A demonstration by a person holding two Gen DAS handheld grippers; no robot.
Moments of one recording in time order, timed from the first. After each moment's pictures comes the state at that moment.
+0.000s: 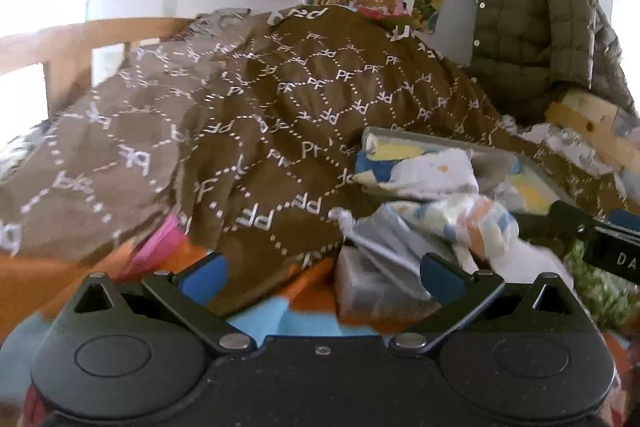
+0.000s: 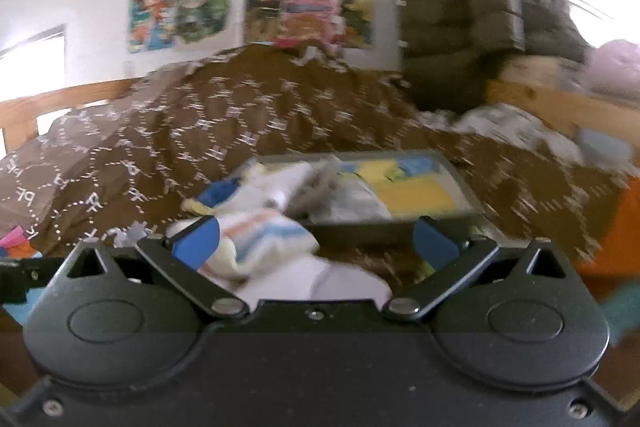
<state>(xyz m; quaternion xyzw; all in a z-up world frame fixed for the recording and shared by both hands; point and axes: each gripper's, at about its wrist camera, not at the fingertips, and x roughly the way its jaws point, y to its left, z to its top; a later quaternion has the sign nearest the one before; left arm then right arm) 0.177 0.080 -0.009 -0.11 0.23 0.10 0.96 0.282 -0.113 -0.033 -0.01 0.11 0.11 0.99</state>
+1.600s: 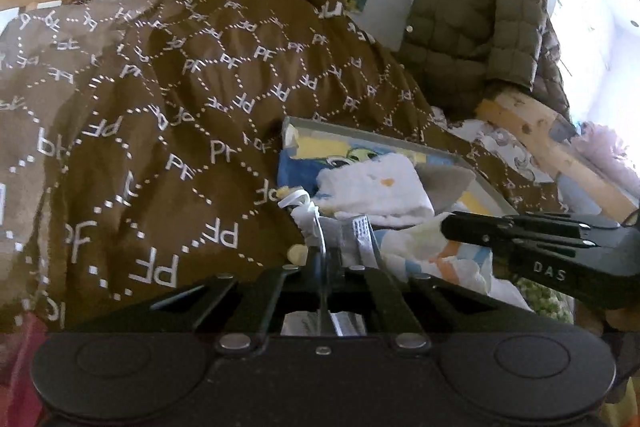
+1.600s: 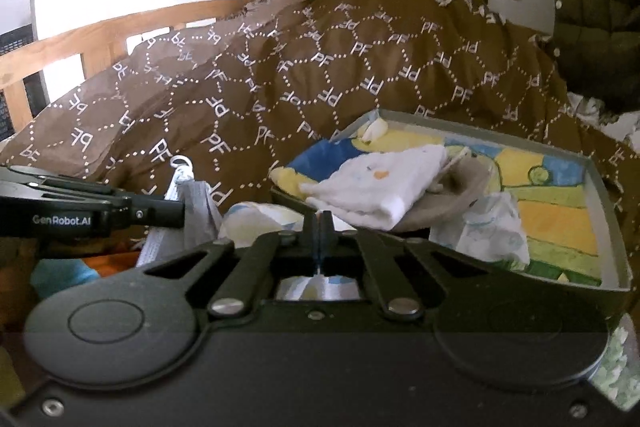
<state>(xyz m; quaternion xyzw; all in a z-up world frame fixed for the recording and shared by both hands) 0.263 0.115 -0.020 -0.16 0.25 -0.06 0.95 0.373 -0.067 -0.016 -0.08 0.20 0.28 0.94</state>
